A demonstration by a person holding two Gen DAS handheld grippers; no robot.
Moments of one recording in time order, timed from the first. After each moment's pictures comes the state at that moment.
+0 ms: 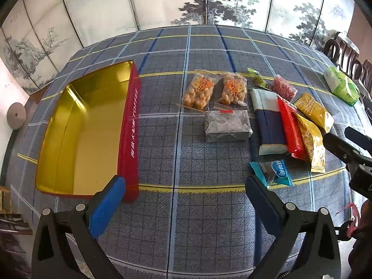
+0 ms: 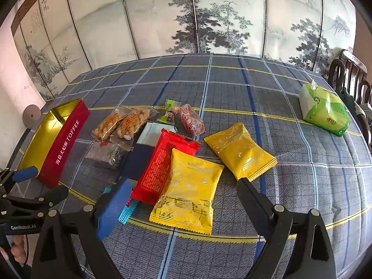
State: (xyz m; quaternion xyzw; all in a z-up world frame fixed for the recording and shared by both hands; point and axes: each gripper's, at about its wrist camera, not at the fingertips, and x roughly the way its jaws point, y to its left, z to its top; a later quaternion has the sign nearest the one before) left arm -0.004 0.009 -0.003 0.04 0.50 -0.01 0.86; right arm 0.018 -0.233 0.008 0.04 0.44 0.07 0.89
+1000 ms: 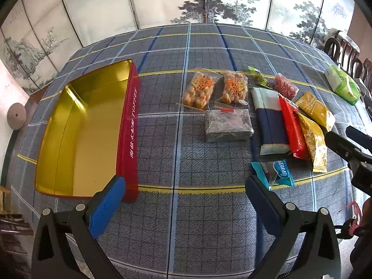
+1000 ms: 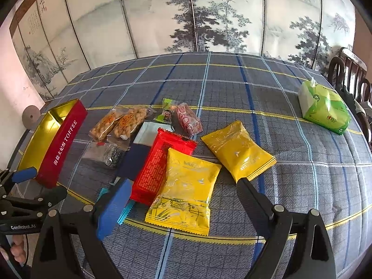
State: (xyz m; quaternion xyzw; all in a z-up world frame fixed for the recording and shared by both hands) left arm -0.003 0.008 -0.005 0.04 0.51 -0.01 0.86; right arm 0.021 -0.236 0.004 0.04 0.45 0.07 0.89
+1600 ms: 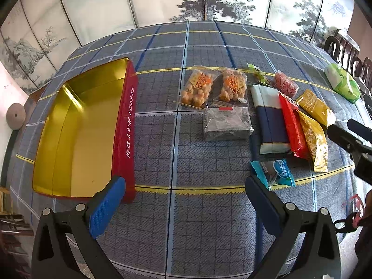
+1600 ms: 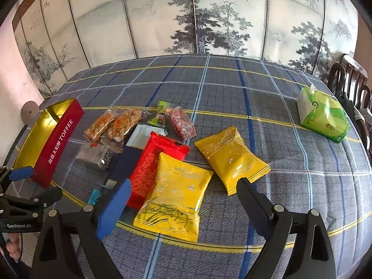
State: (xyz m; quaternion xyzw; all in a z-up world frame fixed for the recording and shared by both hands) left arm 0.000 0.006 -0.009 0.05 0.51 -0.01 0.86; right arm 0.030 -0.246 0.004 0.02 0.44 0.07 0.89
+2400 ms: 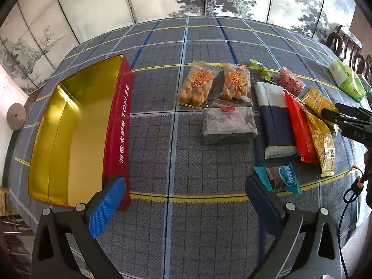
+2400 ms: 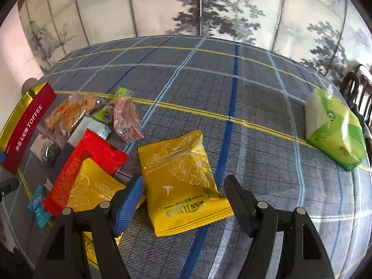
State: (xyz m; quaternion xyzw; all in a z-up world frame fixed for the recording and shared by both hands) left arm 0.015 0.002 -0.020 0.05 0.52 -0.01 0.85; right arm 0.105 -0.298 -0.045 -0.03 0.48 0.10 0.87
